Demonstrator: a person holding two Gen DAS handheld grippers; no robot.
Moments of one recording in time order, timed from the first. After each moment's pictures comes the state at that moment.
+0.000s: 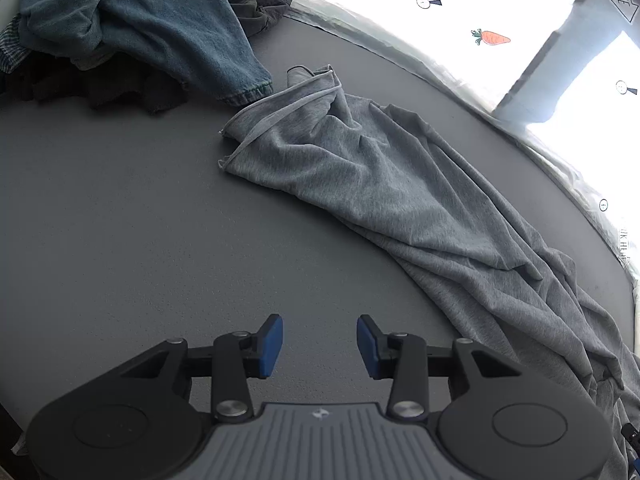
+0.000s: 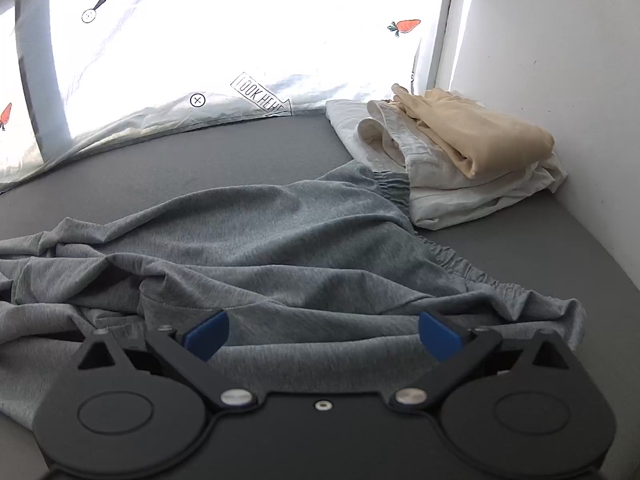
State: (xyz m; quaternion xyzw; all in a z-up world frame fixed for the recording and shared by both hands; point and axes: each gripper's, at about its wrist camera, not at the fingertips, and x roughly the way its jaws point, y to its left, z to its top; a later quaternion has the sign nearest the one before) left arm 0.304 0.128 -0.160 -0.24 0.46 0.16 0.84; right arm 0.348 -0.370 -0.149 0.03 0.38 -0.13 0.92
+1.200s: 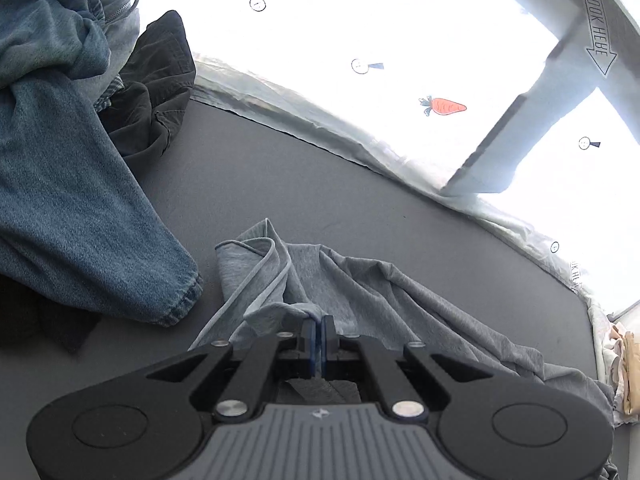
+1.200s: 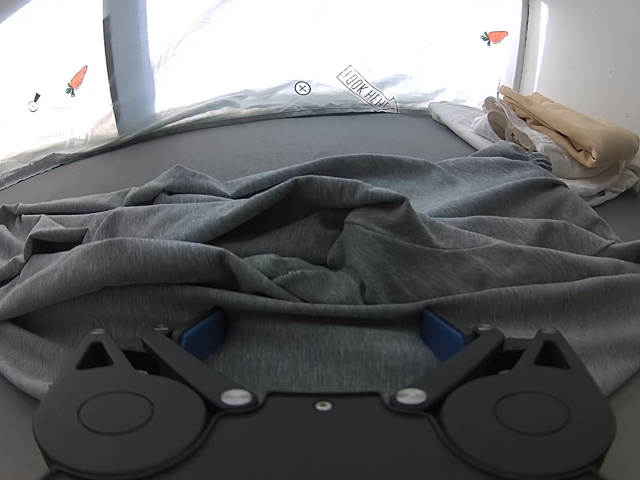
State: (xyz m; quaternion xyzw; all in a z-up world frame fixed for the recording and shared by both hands) left arm 0.466 0.235 -0.112 -0.20 0.40 0.02 0.89; right arm 0.366 -0.267 -0.222 0.04 0.32 -0.10 0.94
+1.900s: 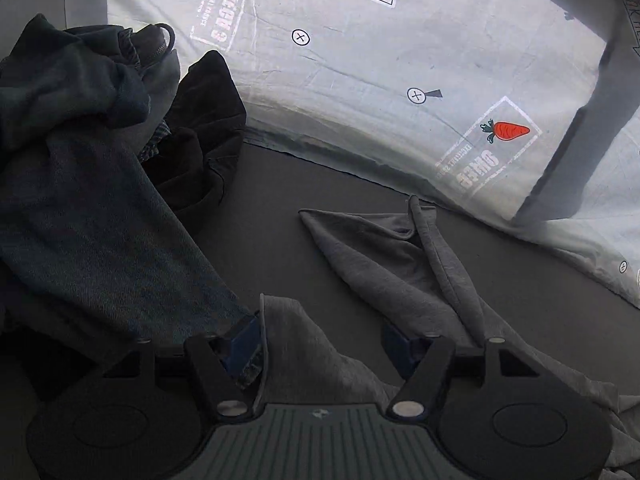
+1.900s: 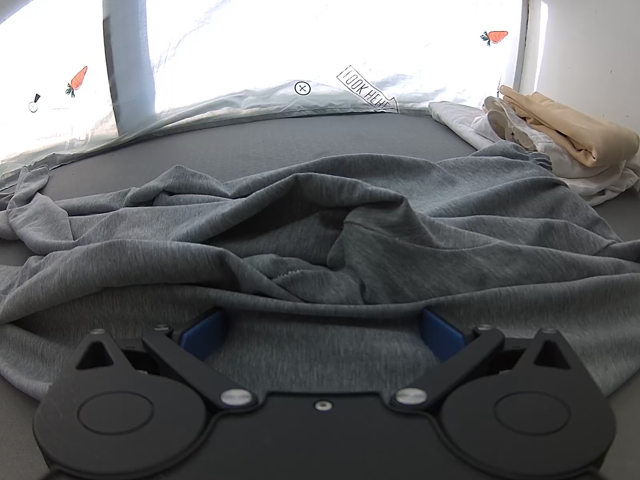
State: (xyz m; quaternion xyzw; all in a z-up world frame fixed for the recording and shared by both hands) left arm 0.462 0.256 -0.147 -0.13 0.40 0.12 0.90; right arm 0.366 -0.267 -0.223 0.04 0.32 -0.10 0.94
